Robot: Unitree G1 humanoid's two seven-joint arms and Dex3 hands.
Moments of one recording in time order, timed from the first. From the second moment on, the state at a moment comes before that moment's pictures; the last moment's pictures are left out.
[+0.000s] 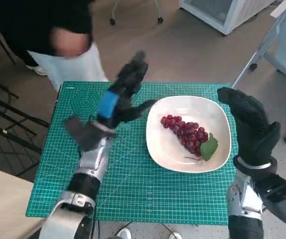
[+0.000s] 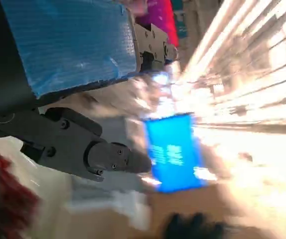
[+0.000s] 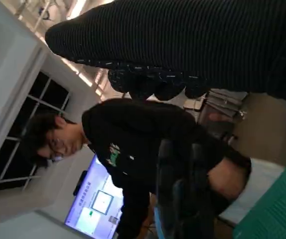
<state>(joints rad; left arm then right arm) -0.73 0.05 0.14 0.86 -0.35 -0.65 -0.50 -0.49 -0.13 -0.19 0.41 0.35 -0.78 0.50</state>
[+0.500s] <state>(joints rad) -0.56 0.05 0.21 0.70 -0.44 -0.66 -0.65 -0.49 -0.12 -0.19 0.44 0.35 -0.78 0.50</state>
